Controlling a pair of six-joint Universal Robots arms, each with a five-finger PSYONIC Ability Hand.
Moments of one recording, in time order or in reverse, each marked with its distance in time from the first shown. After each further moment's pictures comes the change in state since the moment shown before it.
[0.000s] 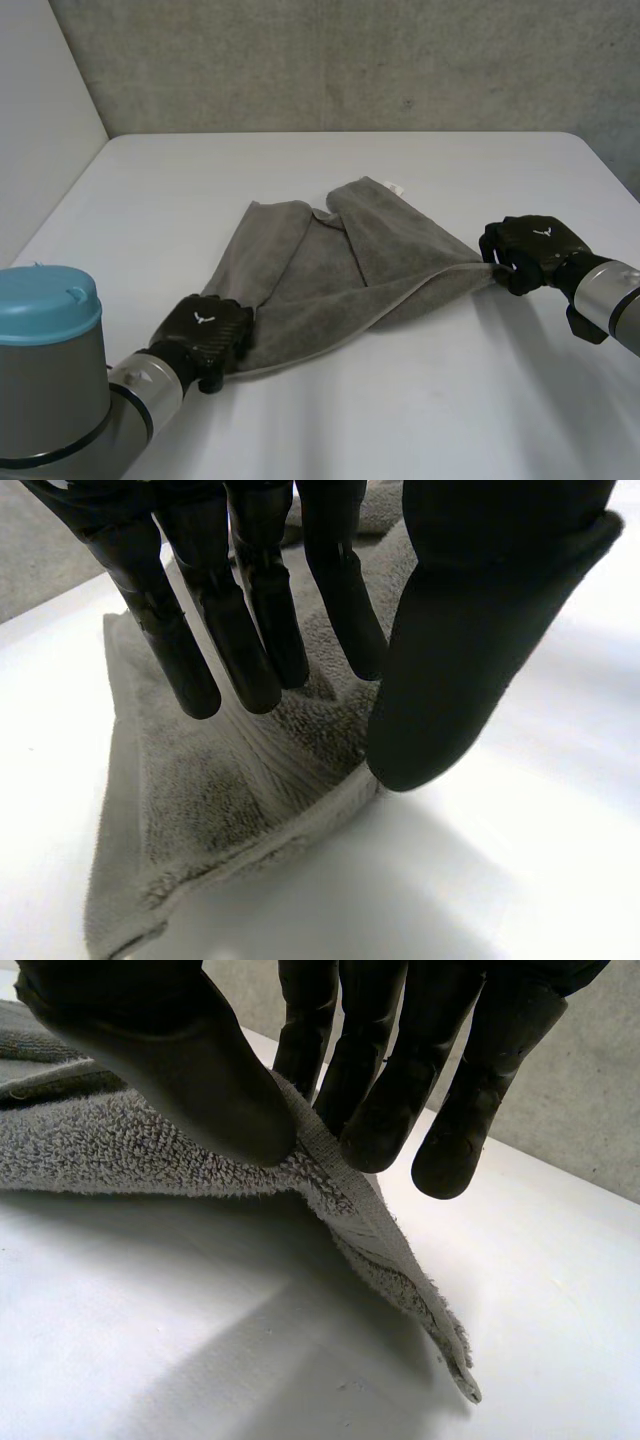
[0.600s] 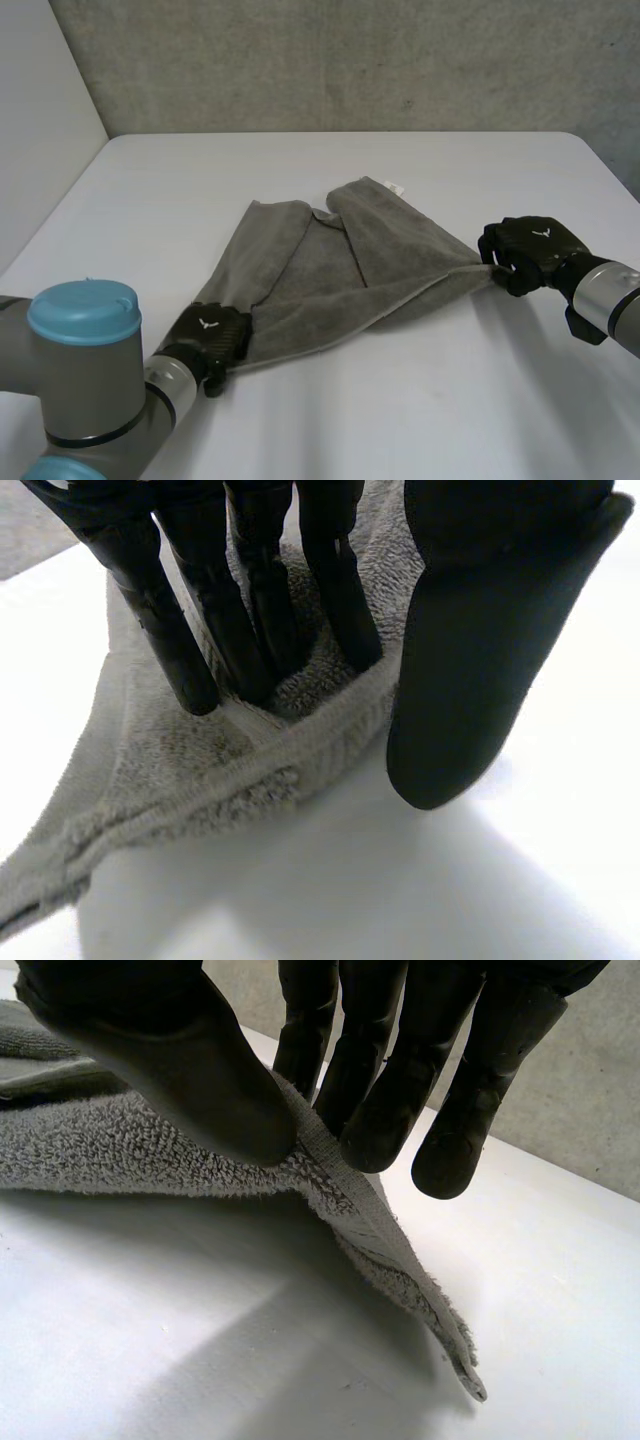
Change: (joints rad) left arm 0.008 -0.179 0.025 0.141 -0.063 0.010; right arm 0.002 0.000 0.003 0.000 0.000 0.000; left_hand -0.082 -0.082 -0.085 -0.087 -0.088; right_hand 0.000 0.000 0.000 0.000 0.000
